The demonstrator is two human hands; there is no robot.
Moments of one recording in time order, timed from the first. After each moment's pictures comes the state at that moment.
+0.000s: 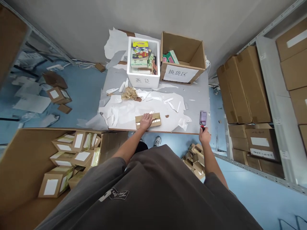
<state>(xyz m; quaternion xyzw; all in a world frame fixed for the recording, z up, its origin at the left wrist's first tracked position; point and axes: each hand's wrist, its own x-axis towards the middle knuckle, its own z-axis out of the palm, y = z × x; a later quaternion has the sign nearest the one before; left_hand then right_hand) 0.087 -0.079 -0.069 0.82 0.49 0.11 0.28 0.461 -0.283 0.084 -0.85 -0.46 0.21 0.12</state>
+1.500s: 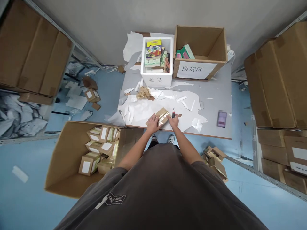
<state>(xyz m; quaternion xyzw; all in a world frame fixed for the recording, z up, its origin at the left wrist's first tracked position) 0.056 -0.111 -0.029 0.80 0.54 -0.02 0.26 0.253 -0.117 -0.057 -0.85 -0.25 0.38 0.26</state>
